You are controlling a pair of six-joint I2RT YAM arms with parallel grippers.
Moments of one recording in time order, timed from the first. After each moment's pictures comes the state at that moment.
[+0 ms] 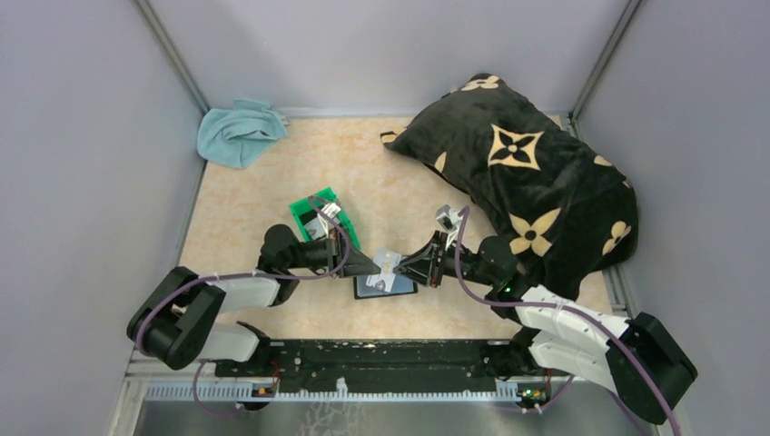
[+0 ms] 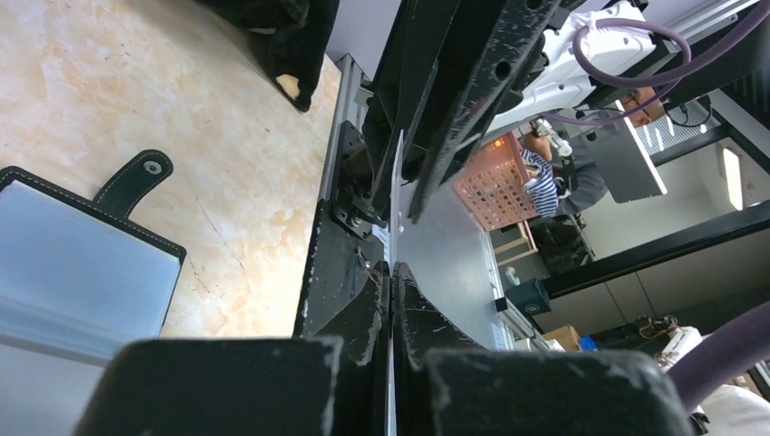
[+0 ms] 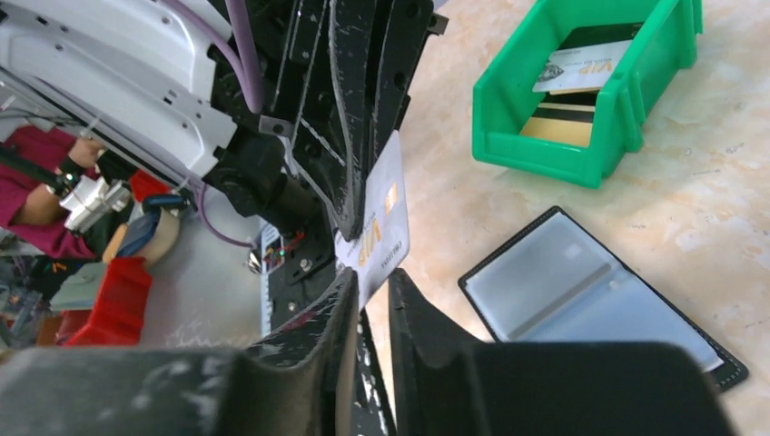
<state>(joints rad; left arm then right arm) -0.54 1.34 0.30 1.17 0.99 -1.01 0.72 0.95 0.28 0.68 -0.58 0.57</state>
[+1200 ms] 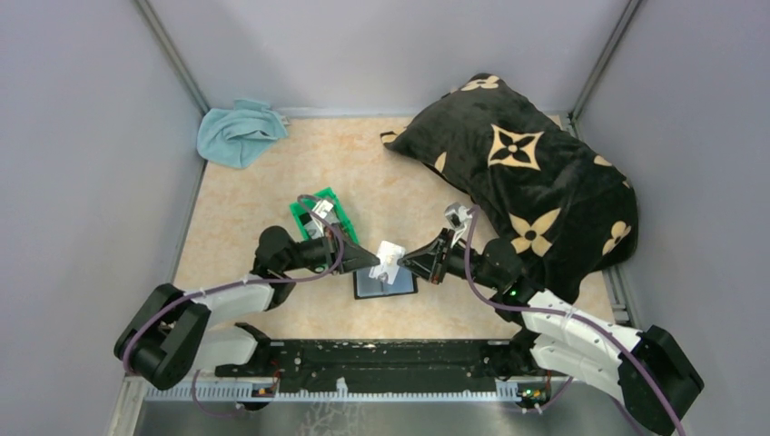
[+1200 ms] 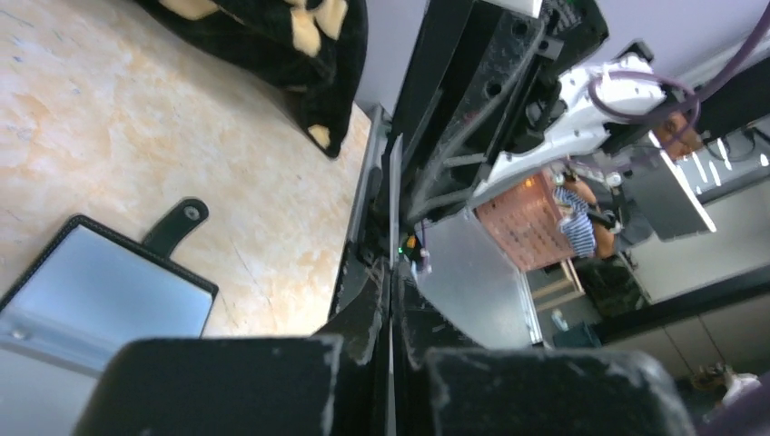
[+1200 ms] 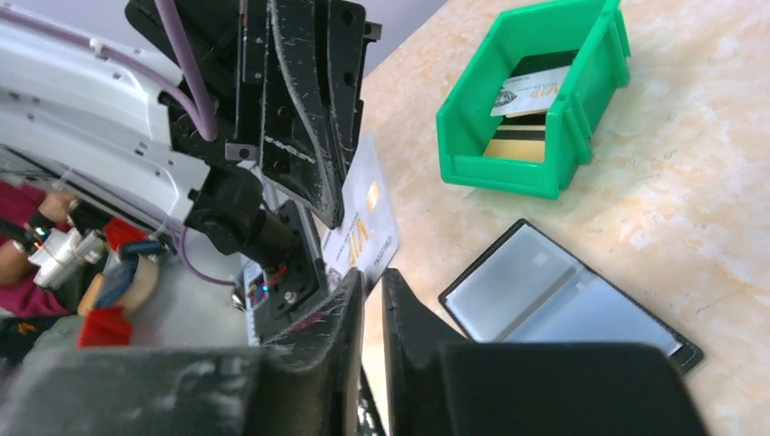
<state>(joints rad) -0.54 1.25 0.29 1.12 0.85 -0.97 0.73 0.87 0.28 0.61 -0.46 0.60</state>
